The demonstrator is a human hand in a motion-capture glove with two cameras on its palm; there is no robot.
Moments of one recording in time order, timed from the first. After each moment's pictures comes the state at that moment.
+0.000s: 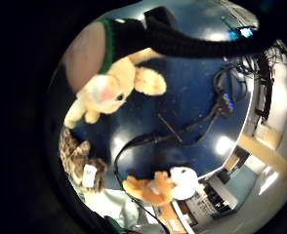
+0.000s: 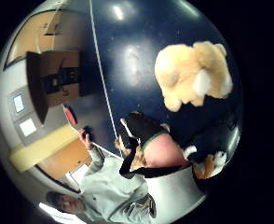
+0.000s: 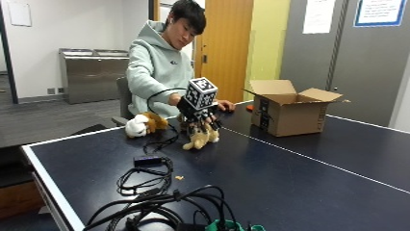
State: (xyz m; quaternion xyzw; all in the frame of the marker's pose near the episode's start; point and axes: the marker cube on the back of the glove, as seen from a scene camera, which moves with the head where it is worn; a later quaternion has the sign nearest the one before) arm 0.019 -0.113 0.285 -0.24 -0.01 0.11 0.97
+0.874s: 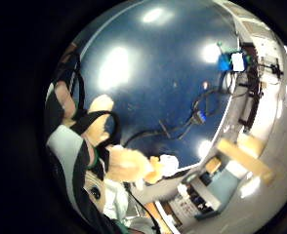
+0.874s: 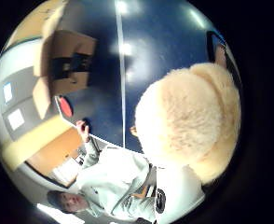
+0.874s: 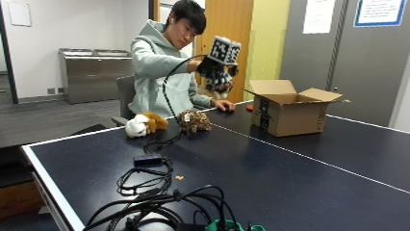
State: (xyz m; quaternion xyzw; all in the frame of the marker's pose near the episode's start) arm -0.059 -0.179 0.152 -0.18 0.08 0.05 0.98
